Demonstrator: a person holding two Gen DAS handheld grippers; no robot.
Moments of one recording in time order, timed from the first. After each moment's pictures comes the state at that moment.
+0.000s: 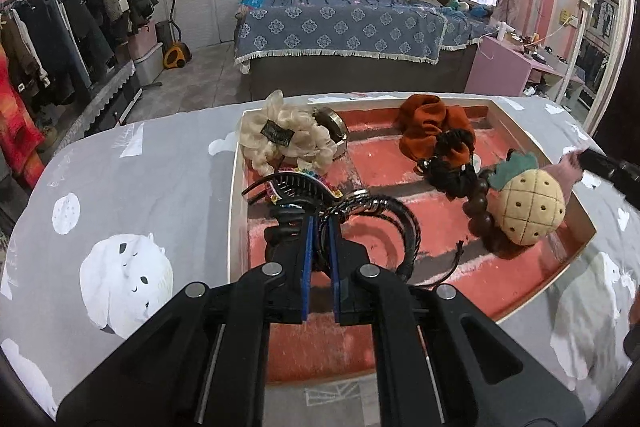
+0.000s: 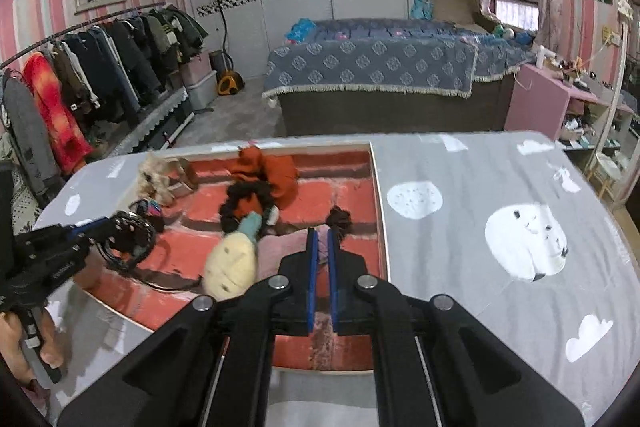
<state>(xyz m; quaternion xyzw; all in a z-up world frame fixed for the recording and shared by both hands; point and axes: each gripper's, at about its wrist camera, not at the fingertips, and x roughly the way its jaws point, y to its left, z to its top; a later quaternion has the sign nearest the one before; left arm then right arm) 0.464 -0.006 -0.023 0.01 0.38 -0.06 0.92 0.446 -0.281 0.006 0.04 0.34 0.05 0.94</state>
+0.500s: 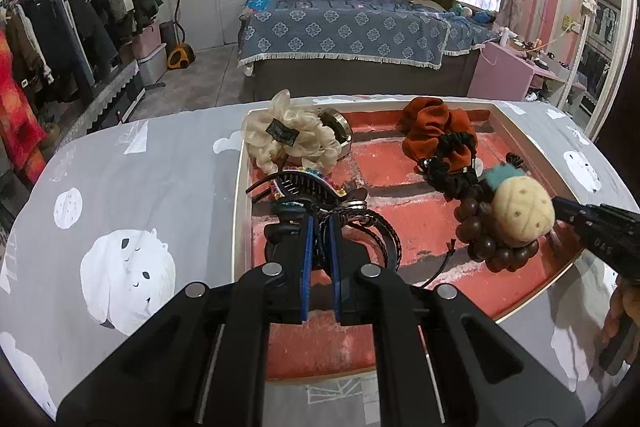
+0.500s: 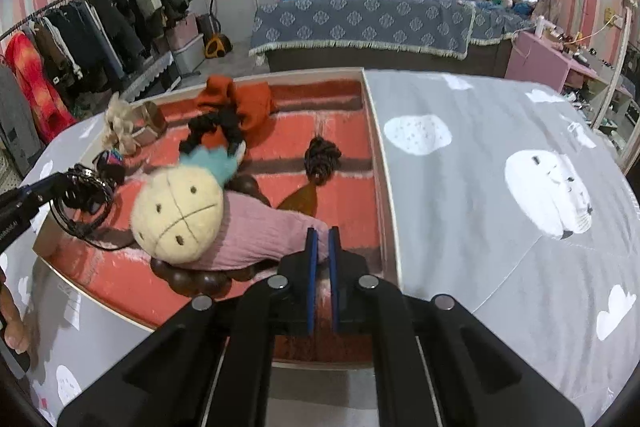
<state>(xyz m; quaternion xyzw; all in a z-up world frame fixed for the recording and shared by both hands) 0.458 -0.002 -0.026 0.01 0.37 -0.06 0.93 0.462 -0.279 -0.045 0.03 0.41 0.04 0.91</state>
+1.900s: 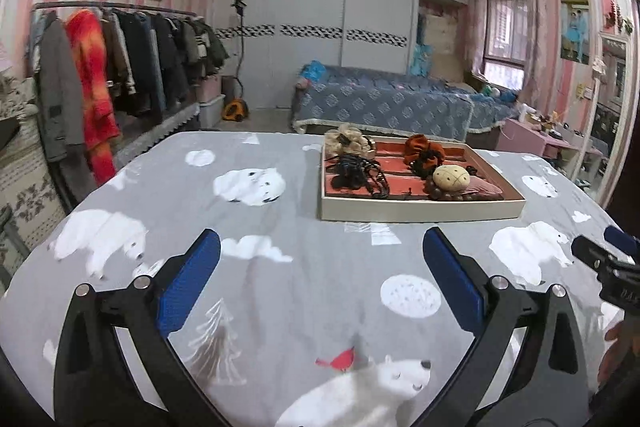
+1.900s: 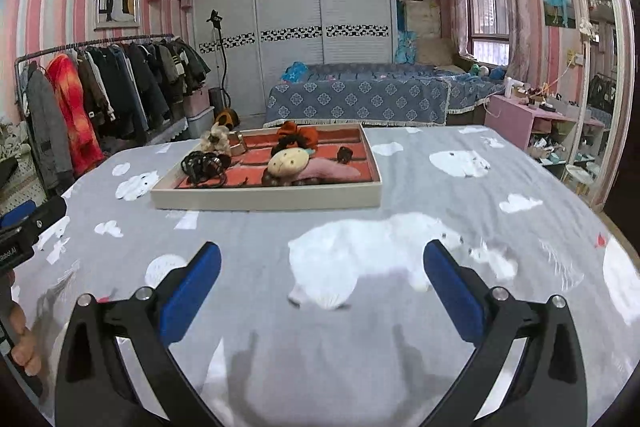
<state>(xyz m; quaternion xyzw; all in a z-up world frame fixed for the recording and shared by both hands) 0.199 0.030 0.012 -0.04 0.22 0.03 0.97 0.210 -0.255 0.006 0.03 0.24 0.03 0.97</state>
